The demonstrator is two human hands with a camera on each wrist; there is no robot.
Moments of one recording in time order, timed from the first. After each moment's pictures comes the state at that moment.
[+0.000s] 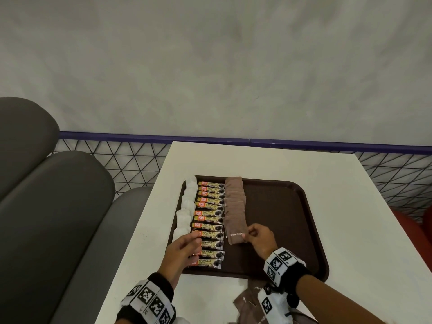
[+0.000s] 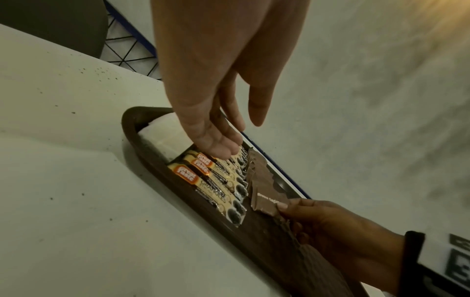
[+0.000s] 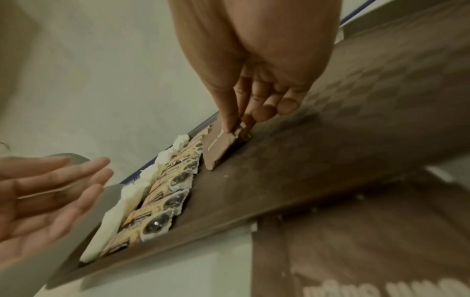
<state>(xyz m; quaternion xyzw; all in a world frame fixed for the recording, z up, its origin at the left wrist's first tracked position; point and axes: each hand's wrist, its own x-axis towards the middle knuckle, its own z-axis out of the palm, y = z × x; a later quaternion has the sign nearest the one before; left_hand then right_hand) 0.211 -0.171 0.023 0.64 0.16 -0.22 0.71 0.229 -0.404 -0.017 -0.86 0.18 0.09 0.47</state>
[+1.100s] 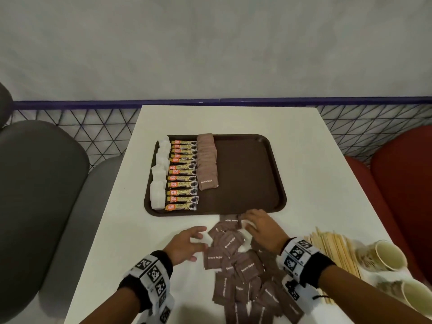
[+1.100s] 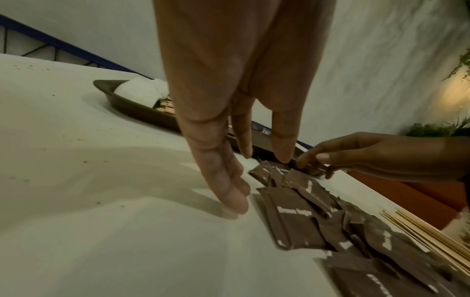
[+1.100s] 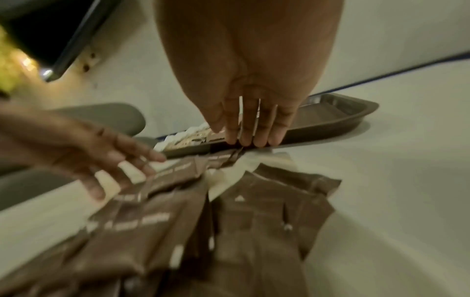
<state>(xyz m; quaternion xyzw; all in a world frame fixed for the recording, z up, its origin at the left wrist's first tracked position) 0.116 -0.203 0.008 0.76 0.01 -0.42 0.49 0.077 -0.443 0.011 -0.95 0.00 0.16 0.26</state>
